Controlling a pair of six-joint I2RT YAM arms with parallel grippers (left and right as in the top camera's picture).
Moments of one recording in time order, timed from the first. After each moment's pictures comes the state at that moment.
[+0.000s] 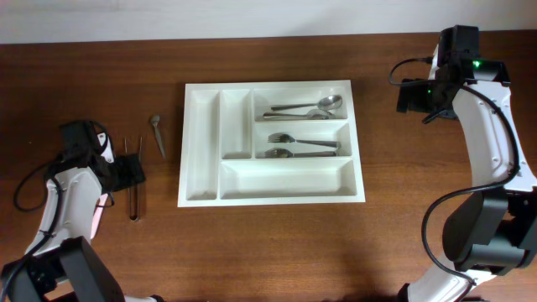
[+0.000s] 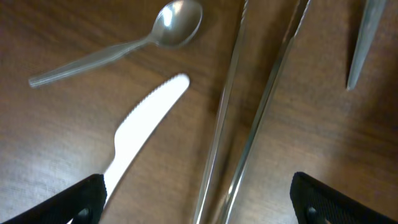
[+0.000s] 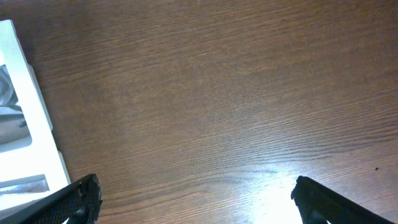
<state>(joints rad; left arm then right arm) 0.34 1.60 1.01 -0.64 -0.06 -0.01 -0.14 1.88 1.72 -0.98 0.09 0.15</state>
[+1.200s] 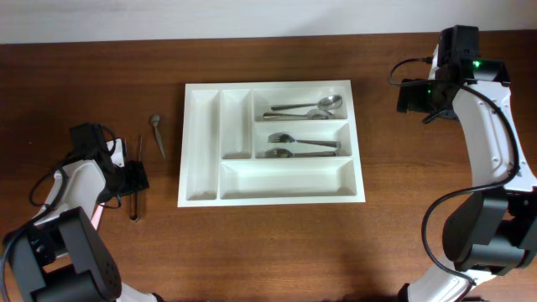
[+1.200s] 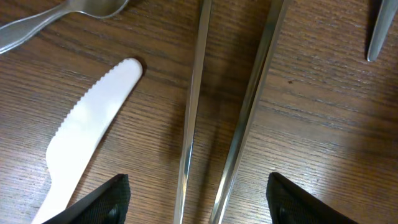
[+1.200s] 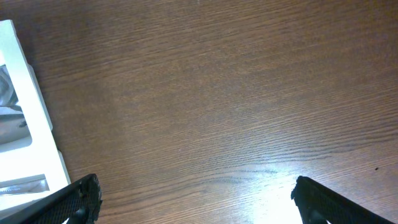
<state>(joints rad) 0.34 1.73 1.01 -0.63 0.02 0.04 -0.14 1.88 1.72 -0.98 0.09 0.15</state>
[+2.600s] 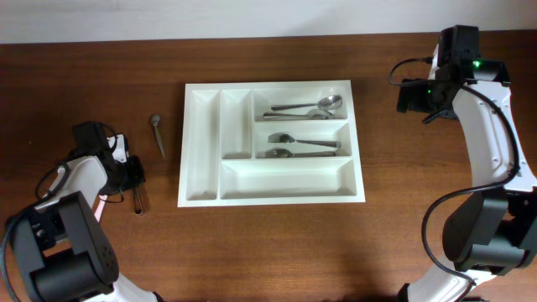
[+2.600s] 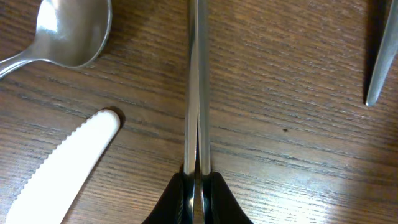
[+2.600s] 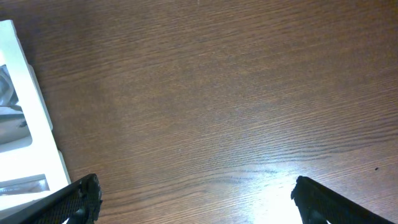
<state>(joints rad) 0.34 1.82 1.02 -0.53 0.07 0.04 -0.14 1.88 1.72 -0.98 0.09 0.15</state>
